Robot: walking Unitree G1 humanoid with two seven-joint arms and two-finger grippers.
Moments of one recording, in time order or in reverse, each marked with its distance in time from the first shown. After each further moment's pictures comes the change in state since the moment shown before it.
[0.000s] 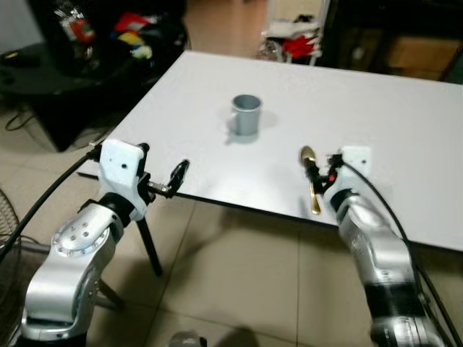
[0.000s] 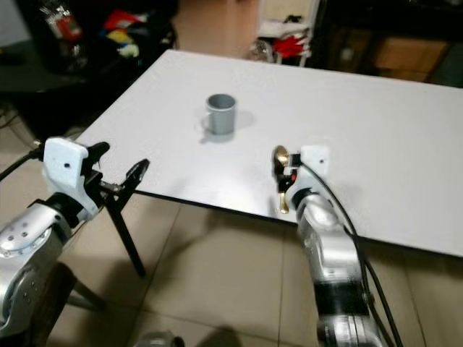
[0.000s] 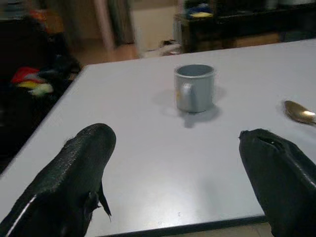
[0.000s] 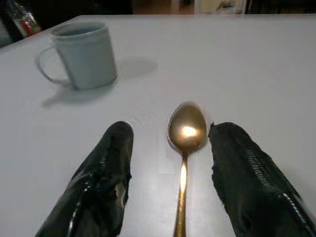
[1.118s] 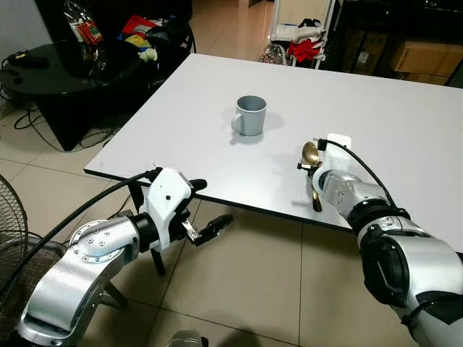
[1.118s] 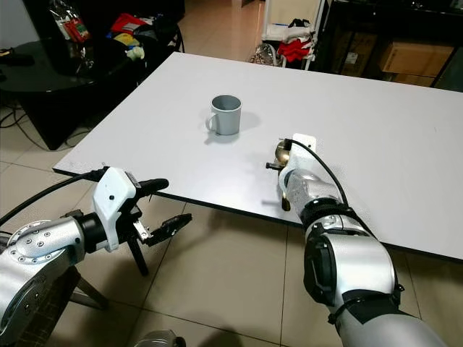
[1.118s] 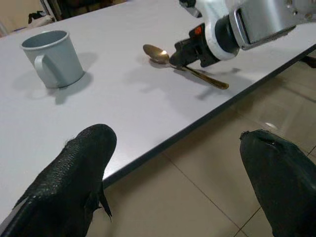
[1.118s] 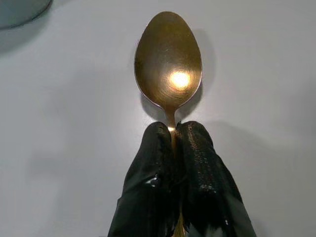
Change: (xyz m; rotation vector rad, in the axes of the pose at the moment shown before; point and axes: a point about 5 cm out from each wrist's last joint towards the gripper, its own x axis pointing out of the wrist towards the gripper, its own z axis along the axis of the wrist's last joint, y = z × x) left arm -0.007 -0.044 -0.008 0.098 0.135 -0.589; right arm 0.076 -0.018 -0.019 0.105 0.453 -0.196
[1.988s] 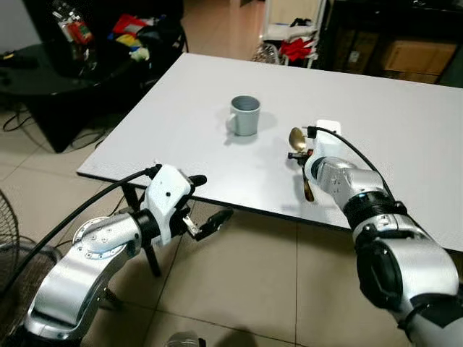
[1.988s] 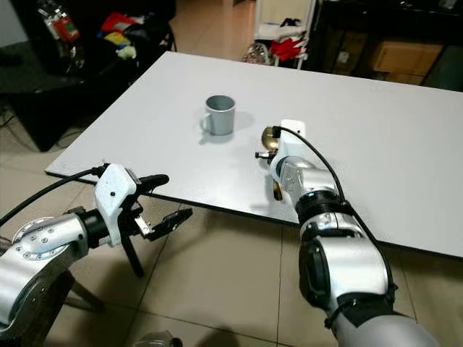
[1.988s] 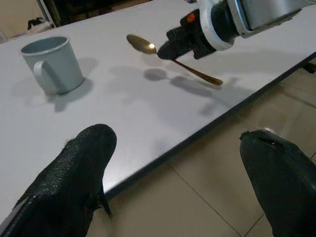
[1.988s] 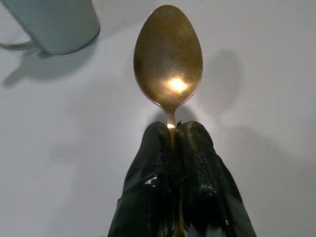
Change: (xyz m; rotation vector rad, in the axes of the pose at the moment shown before) left arm 0.003 0.003 -0.004 -0.002 -0.015 0.009; right arm -0.006 0.022 0.025 -0.048 -0.049 0.099
